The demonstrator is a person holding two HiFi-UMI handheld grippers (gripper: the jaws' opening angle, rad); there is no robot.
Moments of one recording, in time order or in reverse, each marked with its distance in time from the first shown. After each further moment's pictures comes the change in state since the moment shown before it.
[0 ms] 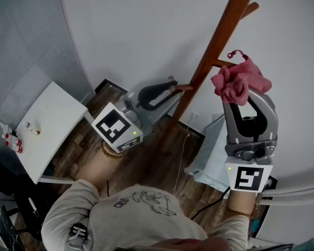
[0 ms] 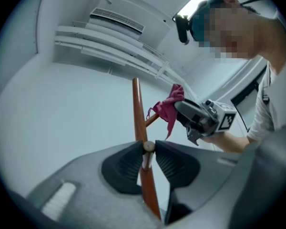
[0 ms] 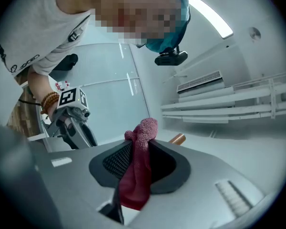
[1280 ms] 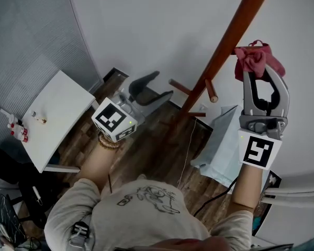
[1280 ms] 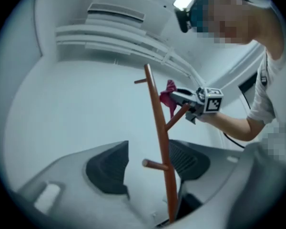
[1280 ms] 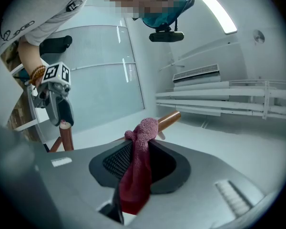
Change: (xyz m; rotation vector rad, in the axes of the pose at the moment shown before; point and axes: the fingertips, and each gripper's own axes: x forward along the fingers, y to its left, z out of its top) left arm -0.074 0.012 -0.057 0.031 0.149 0.108; right arm 0.001 -0.004 -0.032 -0.040 0.150 -0.101
